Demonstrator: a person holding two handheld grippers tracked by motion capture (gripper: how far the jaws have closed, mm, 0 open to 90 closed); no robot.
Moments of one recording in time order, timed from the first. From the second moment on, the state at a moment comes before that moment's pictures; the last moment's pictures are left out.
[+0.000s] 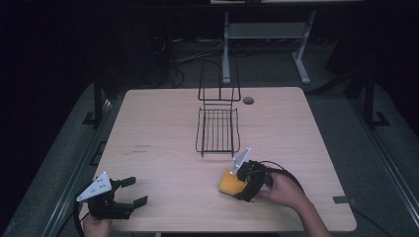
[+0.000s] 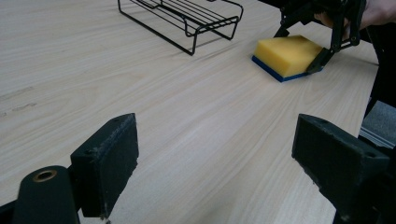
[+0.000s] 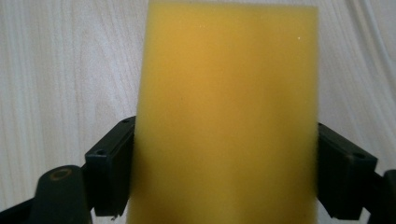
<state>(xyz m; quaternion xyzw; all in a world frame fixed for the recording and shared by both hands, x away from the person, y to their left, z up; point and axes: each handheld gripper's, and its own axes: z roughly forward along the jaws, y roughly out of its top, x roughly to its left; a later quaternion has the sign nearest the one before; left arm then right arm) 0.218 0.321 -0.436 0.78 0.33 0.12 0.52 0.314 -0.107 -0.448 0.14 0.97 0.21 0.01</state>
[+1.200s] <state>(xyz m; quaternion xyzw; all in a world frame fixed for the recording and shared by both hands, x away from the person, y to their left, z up) 0.218 0.324 -0.436 0.78 0.33 0.12 0.52 0.338 -0.107 -0.411 0.10 0.97 0.23 -0.01</state>
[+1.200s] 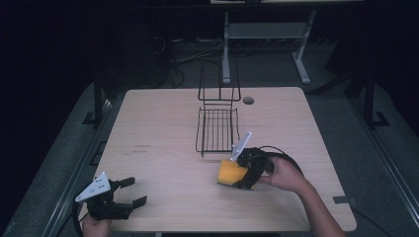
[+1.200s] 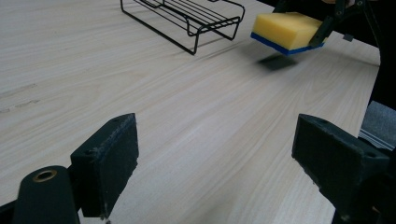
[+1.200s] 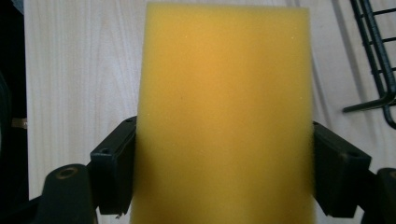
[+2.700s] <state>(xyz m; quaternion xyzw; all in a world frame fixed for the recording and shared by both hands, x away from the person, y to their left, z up) 0.218 0.325 -0.436 0.78 0.33 0.12 0.51 0.382 -0.077 -0.387 0.08 0.97 0.22 -0.01</state>
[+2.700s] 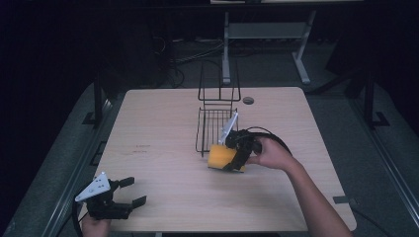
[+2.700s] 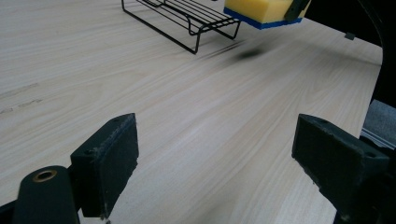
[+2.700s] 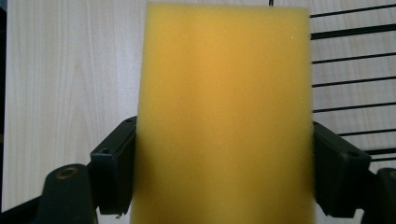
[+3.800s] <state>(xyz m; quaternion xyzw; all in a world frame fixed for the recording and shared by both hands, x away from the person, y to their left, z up) 0.219 0.326 -0.437 0.78 0.33 0.11 0.52 0.420 -0.057 -0.384 0.08 0.97 0.22 -0.02</state>
